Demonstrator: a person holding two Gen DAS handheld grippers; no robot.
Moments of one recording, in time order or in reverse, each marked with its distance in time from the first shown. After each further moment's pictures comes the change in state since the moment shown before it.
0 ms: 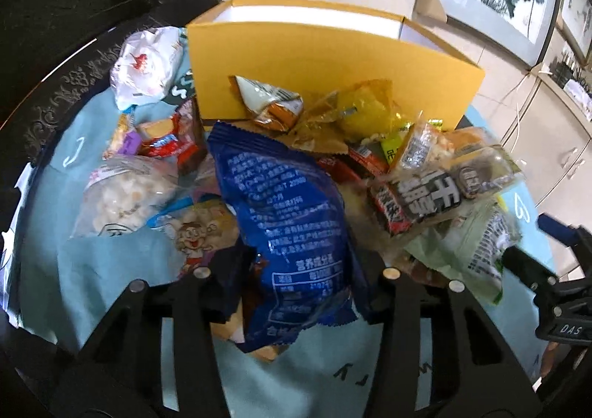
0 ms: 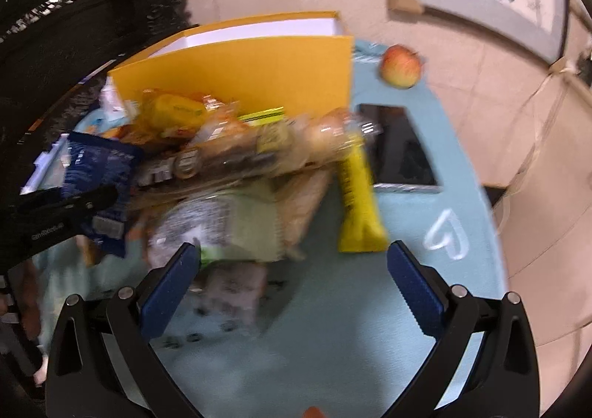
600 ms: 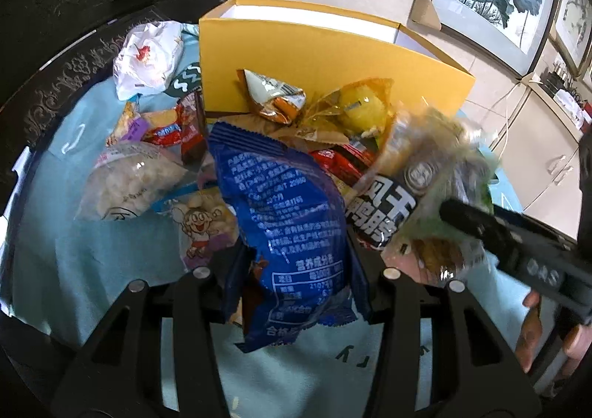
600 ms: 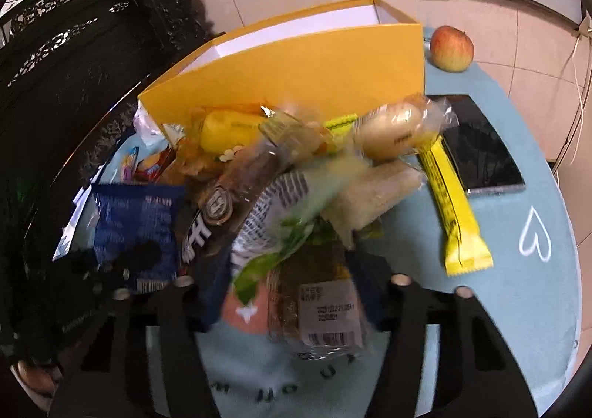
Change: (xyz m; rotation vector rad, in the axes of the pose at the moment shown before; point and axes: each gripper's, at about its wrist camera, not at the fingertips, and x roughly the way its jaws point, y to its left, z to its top) left arm -0.005 0.010 -0.010 -0.026 0.003 -0.060; right arm 0.032 0.033 0.026 0.116 0.006 0.161
